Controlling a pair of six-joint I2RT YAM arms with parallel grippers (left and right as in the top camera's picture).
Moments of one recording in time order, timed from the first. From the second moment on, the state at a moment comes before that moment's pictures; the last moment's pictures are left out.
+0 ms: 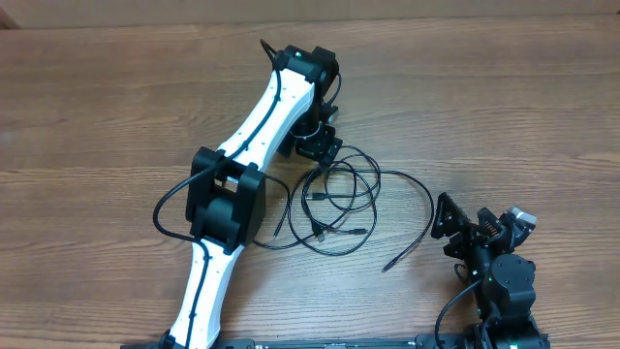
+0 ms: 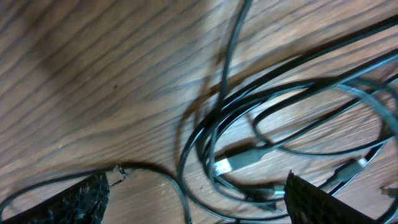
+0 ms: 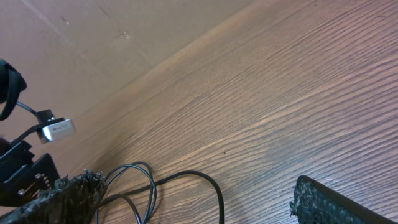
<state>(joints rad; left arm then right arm) -0.47 2.40 2.19 -1.50 0.13 -0.02 0.13 0.19 0.09 -0.21 0.09 0.59</state>
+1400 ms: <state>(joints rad) -0.60 2.40 2.19 -1.24 0.15 0.00 0.13 0.19 0.09 -0.21 0.09 0.59</state>
